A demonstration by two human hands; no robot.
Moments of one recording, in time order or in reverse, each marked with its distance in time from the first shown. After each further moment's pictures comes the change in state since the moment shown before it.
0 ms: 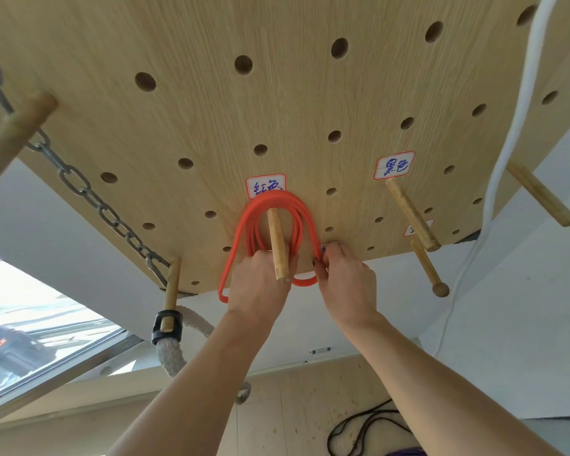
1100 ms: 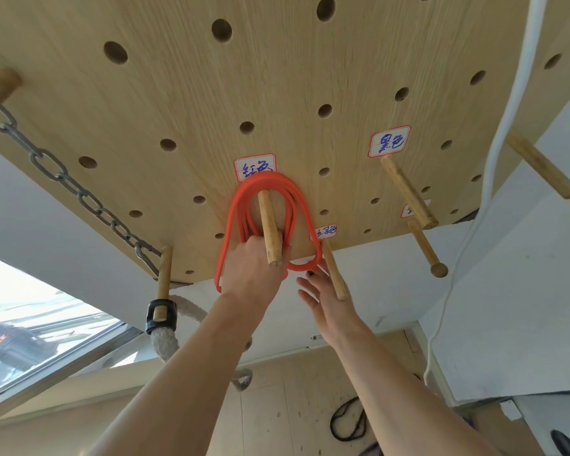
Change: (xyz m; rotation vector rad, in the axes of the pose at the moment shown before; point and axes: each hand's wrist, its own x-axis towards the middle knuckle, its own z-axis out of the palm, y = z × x) left_hand 0.005 -0.004 0.004 -0.080 -0.096 -0.106; right_hand -0.044 -0.002 0.042 1.642 -0.234 0.982
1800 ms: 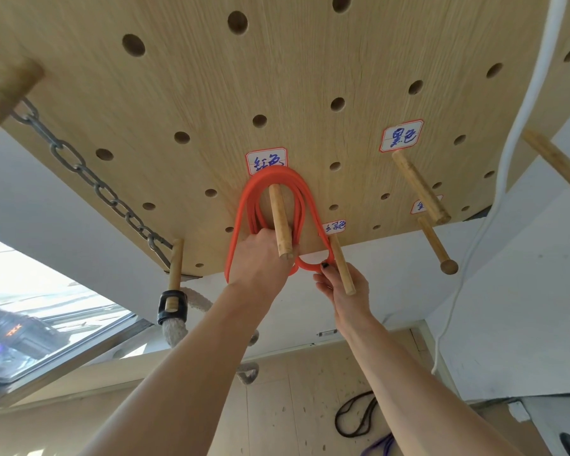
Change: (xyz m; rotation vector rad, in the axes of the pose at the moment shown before) left_hand 0.000 -0.001 -0.005 0.150 -0.017 0.107; right_hand 0.017 0.005 -0.018 -0.154 0.097 -0.153
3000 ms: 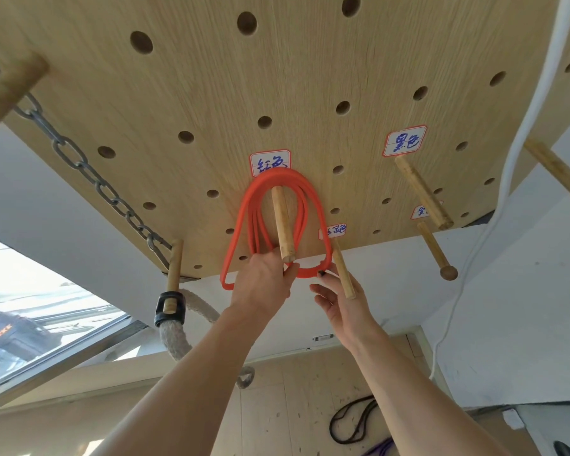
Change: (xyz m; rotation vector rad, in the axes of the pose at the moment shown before) left_hand -0.017 -0.006 0.030 -0.318 -0.062 -0.128; right_hand -0.012 -0.010 -0.003 0.139 -0.157 0.142
